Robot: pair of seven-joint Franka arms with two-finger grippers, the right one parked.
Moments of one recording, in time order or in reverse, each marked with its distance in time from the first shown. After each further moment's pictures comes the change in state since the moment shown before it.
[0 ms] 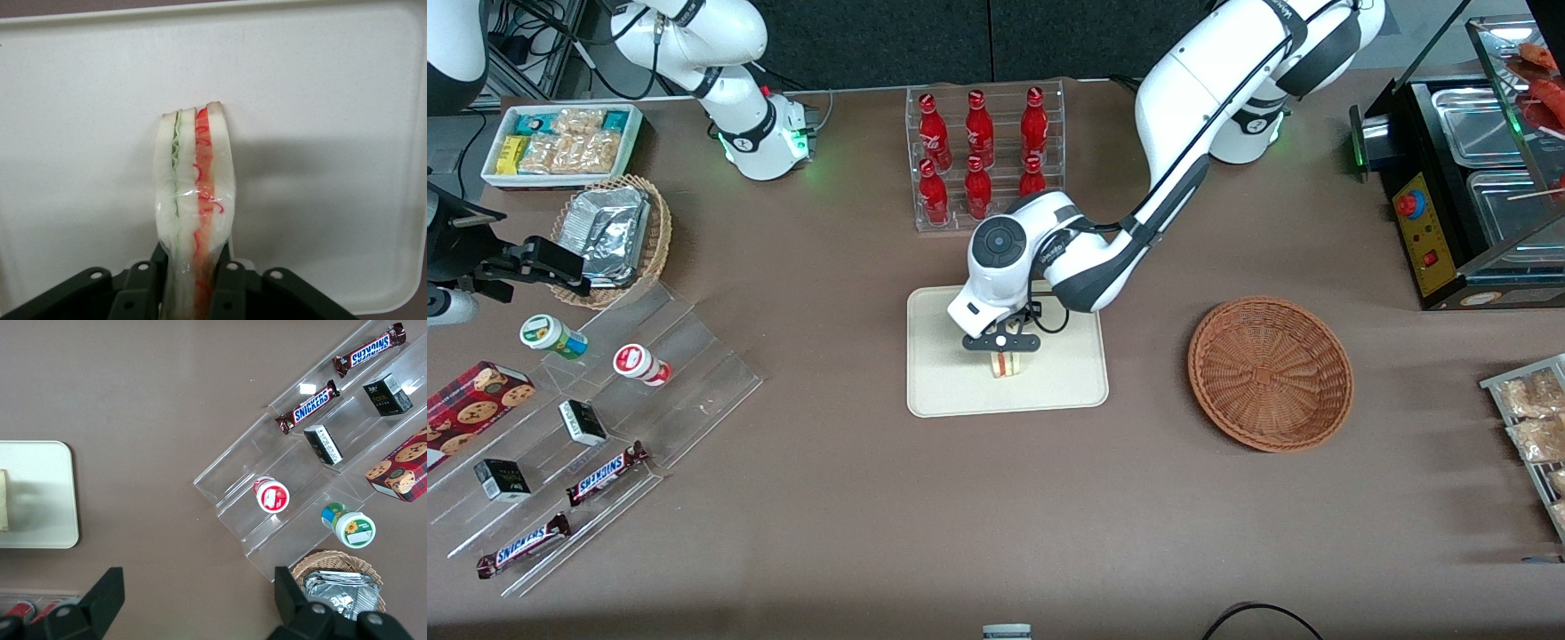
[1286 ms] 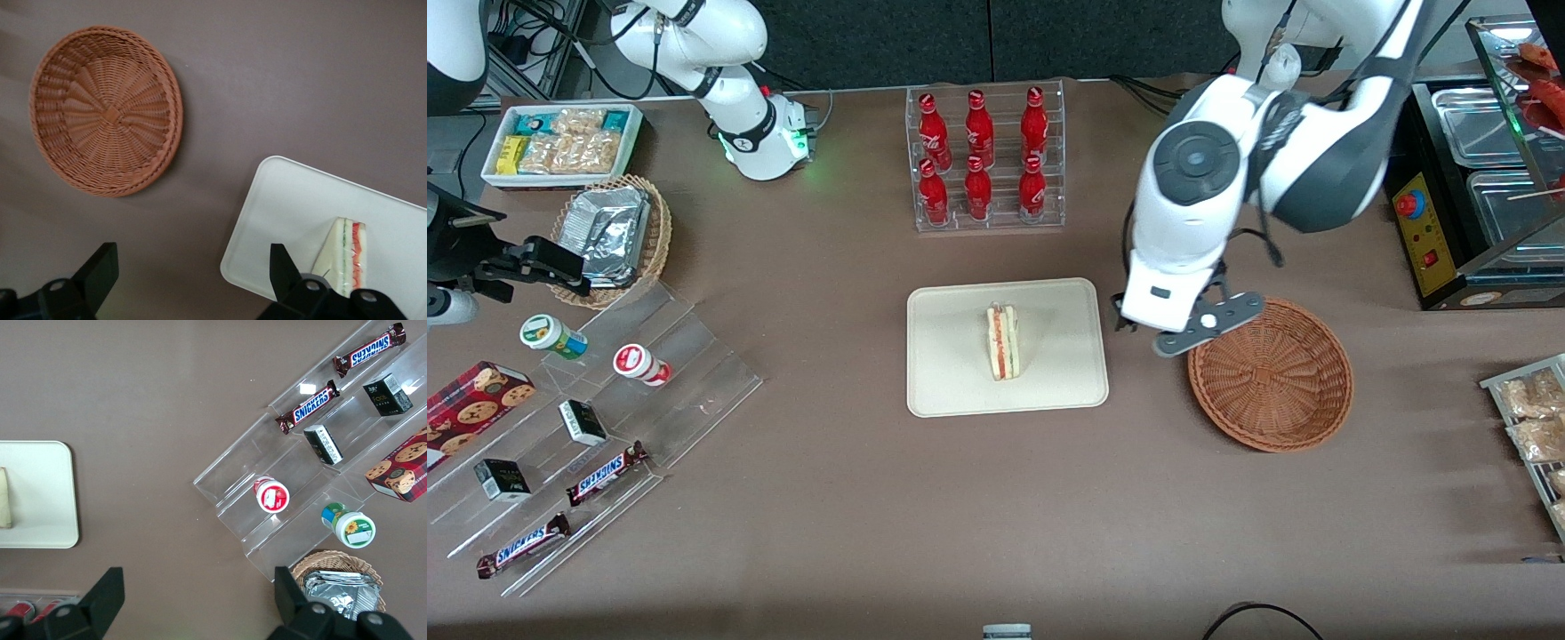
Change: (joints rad) arm 0.305 -0.437 0.016 0.069 -0.048 -0.542 -0.042
